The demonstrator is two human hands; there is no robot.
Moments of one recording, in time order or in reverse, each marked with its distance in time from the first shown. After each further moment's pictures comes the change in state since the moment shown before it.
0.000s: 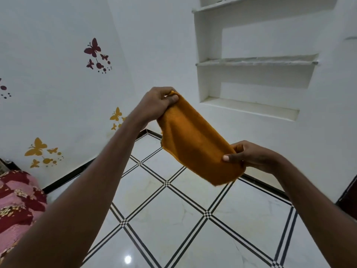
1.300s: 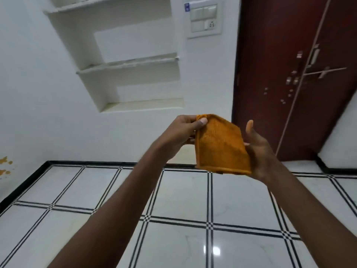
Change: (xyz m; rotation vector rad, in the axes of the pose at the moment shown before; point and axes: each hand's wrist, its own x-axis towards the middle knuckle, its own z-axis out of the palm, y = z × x) left_hand -0.017 0.201 0.325 -0.602 -0.712 -0.040; right_hand -0.281 0.109 -0.083 1.005 0.709 0.069
